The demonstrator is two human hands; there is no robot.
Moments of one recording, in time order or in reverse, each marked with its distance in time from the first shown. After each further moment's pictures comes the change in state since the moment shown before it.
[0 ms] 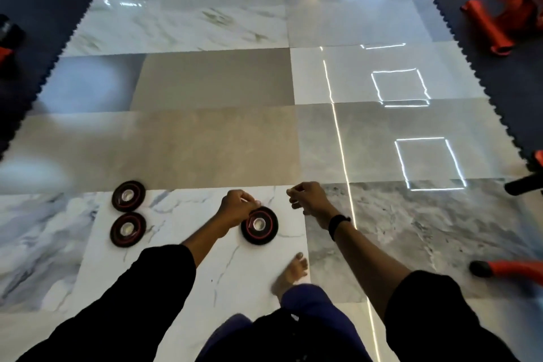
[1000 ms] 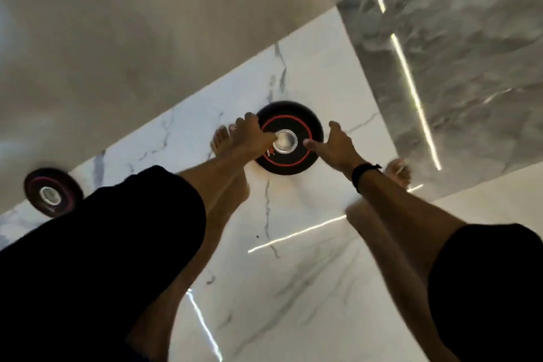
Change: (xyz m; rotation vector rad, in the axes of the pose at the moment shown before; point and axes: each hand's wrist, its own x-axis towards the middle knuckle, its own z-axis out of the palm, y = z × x) left_hand 0.530 -0.277 0.181 0.892 -0.360 -0.211; right_hand 0.422 0.367 0.223 0.104 0.012 0.673
